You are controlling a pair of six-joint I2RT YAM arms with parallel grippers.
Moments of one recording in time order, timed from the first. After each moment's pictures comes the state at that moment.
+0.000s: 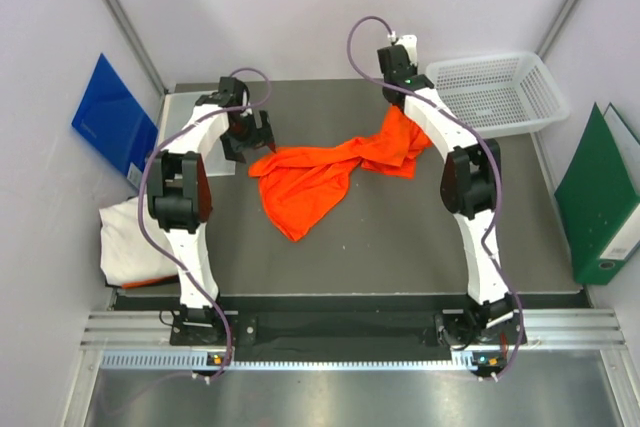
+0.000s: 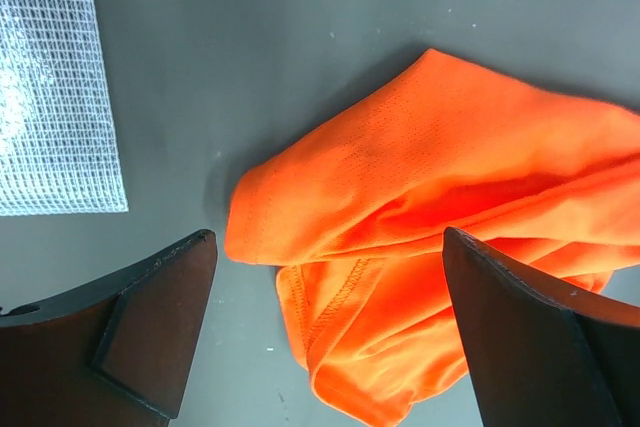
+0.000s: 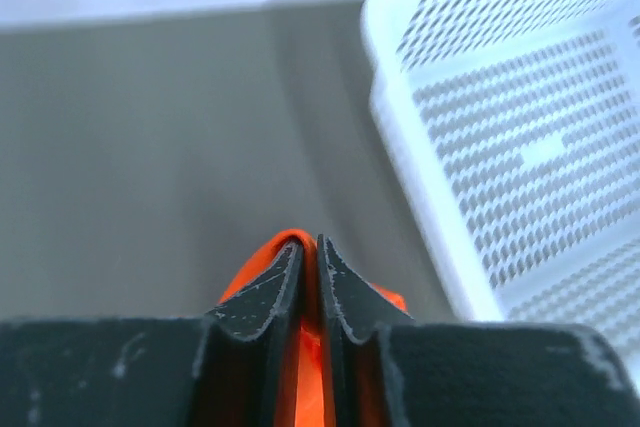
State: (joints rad) left arm -0.09 2.08 1.75 -0.82 0.14 -0.36; right arm 0.37 2.30 2.17 -0.52 0.61 0.14
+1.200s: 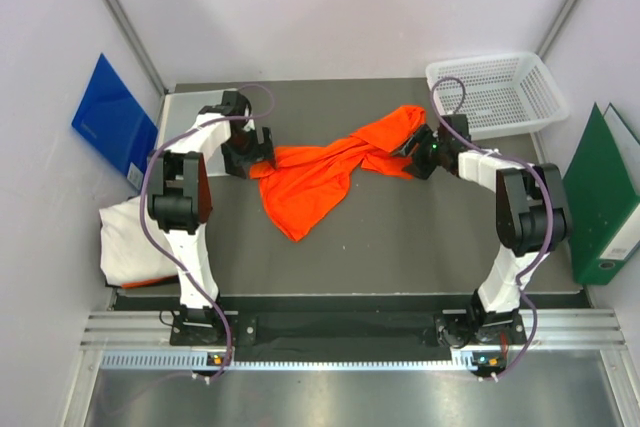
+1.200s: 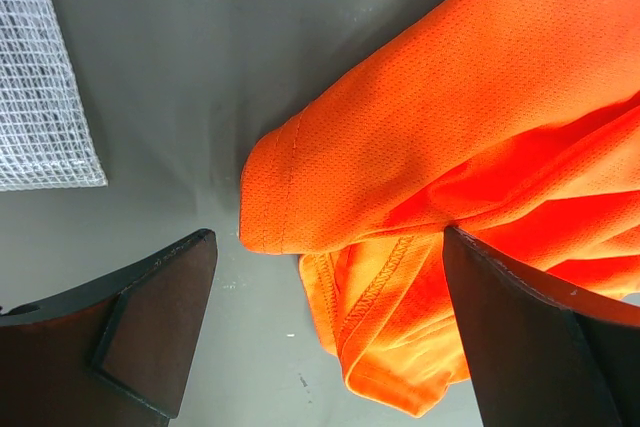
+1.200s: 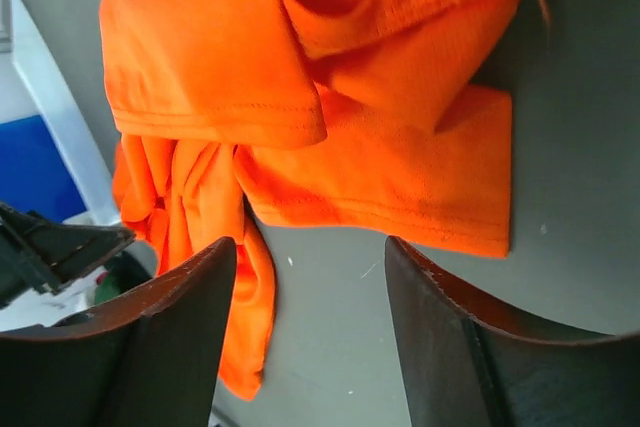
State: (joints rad) left arm -0.09 2.07 1.63 -0.82 0.16 -0.31; right arm 0.14 1.81 1.09 -0.06 -0.36 0.88
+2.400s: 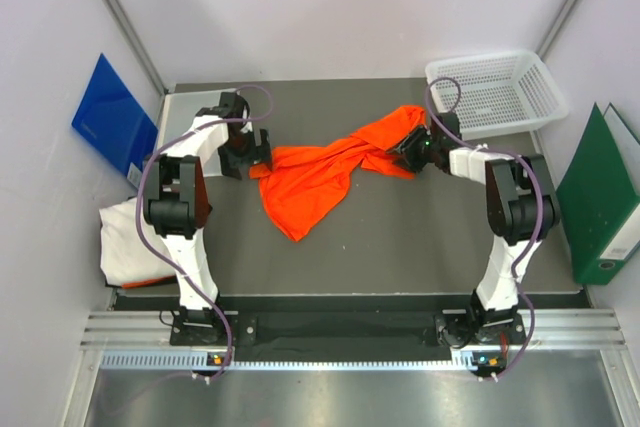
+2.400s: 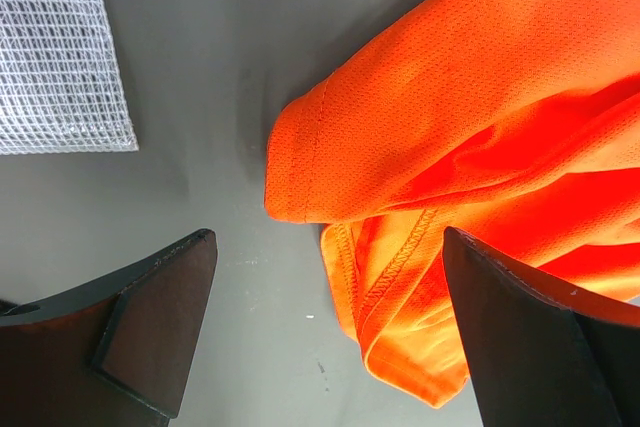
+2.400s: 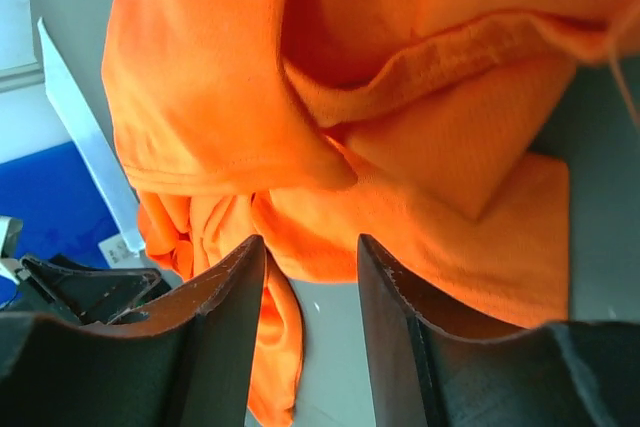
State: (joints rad) left arm -0.09 2.02 1.58 -0.82 0.12 -0.29; right arm 0.17 1.93 1.13 0.06 -0.36 1.01
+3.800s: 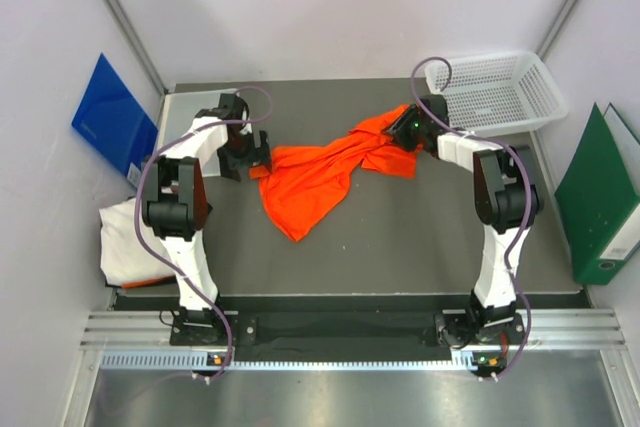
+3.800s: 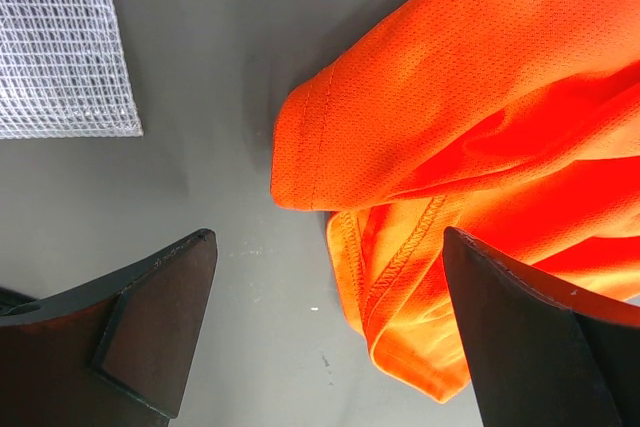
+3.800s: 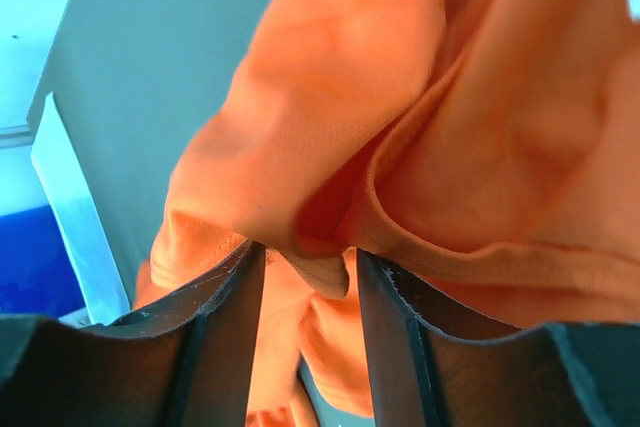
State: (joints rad) left arm -0.09 2.00 1.55 -0.82 0.12 -0.29; right arm 0.22 2.04 1.34 0.03 -0.18 0.93
